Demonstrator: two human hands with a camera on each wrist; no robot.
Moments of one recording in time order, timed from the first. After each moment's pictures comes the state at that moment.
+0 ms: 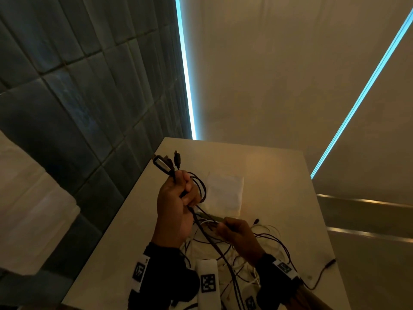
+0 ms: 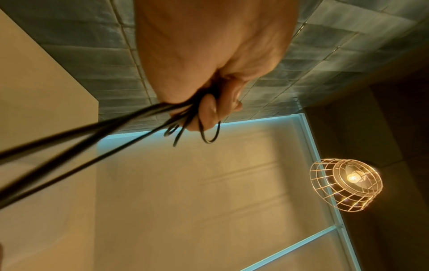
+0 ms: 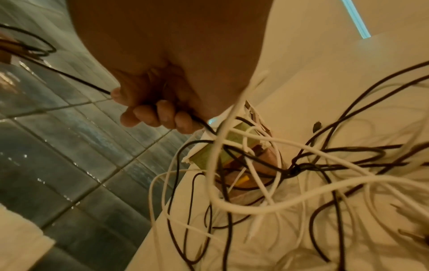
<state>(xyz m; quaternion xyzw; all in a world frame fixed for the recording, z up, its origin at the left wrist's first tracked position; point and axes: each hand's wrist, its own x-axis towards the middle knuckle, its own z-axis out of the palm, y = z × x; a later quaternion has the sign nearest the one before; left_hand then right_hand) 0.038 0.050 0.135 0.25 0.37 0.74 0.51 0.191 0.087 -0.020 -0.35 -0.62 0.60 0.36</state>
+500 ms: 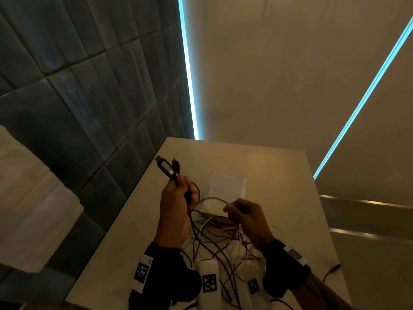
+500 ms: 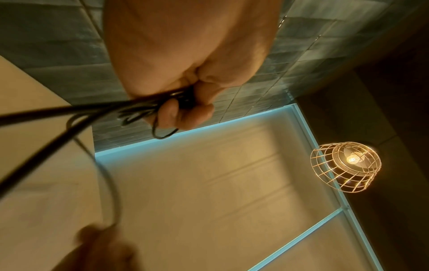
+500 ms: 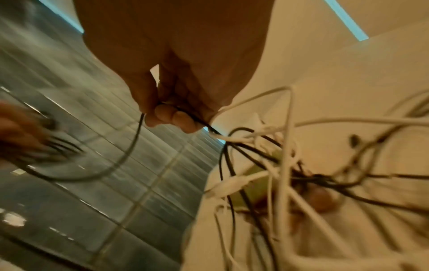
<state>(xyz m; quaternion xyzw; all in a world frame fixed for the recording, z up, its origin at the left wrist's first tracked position) 0.036 0.049 0.131 0.25 0.51 0.69 0.45 0.199 0.106 0.028 -0.39 -0.60 0.56 0.41</state>
